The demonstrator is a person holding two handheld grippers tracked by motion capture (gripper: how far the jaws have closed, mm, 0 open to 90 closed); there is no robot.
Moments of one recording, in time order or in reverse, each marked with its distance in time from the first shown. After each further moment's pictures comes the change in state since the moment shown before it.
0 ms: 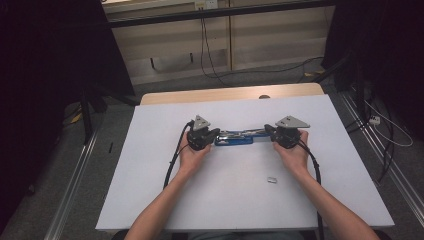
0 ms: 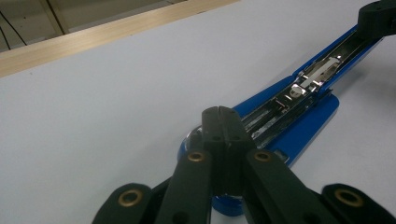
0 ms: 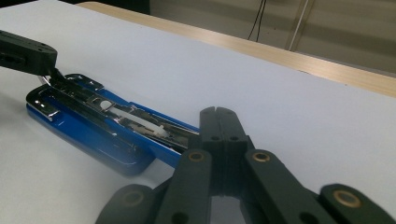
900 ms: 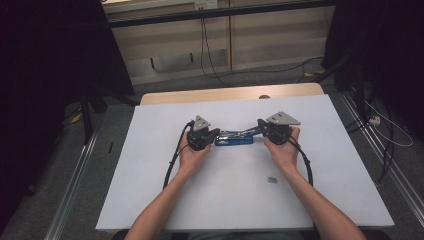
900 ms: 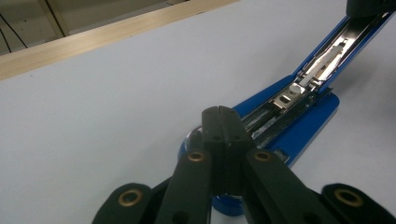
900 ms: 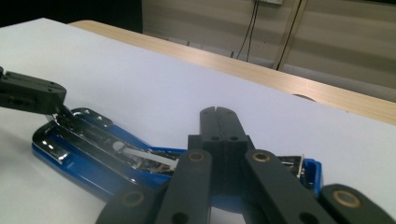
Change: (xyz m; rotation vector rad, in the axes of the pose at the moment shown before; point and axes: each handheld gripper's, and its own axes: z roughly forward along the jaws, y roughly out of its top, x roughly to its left) left arm -0.001 -0.001 0.000 -0.005 0.003 0.005; right arm 0.021 0.020 0.010 -0.044 -0.052 -0.003
